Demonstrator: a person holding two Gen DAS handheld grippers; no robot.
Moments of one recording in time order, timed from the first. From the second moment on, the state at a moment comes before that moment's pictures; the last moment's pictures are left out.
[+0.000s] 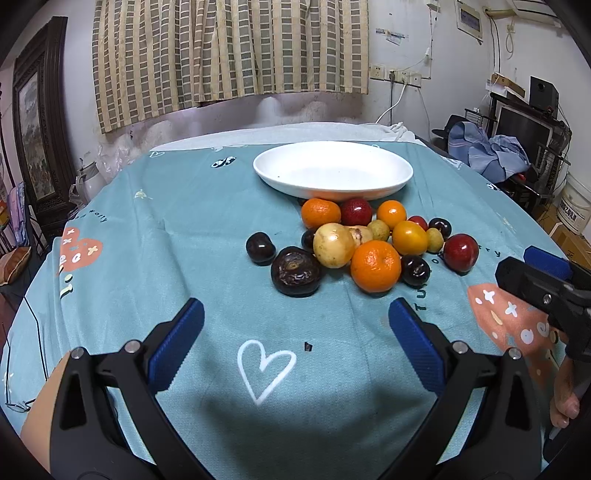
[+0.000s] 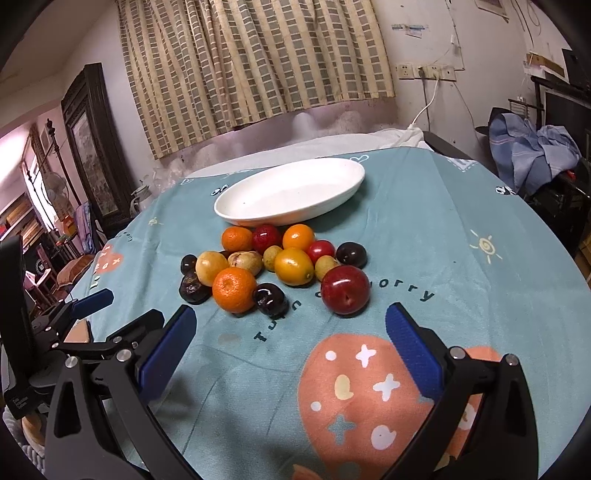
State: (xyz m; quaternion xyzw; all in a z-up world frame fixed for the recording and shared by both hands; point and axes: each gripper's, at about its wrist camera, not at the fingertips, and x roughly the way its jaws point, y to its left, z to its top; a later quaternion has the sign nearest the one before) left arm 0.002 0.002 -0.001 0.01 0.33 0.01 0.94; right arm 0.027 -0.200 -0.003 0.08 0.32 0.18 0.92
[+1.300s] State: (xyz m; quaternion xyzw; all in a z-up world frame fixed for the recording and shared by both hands) left arm 0.002 0.010 -0.005 0.01 0.34 0.01 0.94; right arm 0.023 -0.198 -0.002 0.07 0.32 0.18 0.93
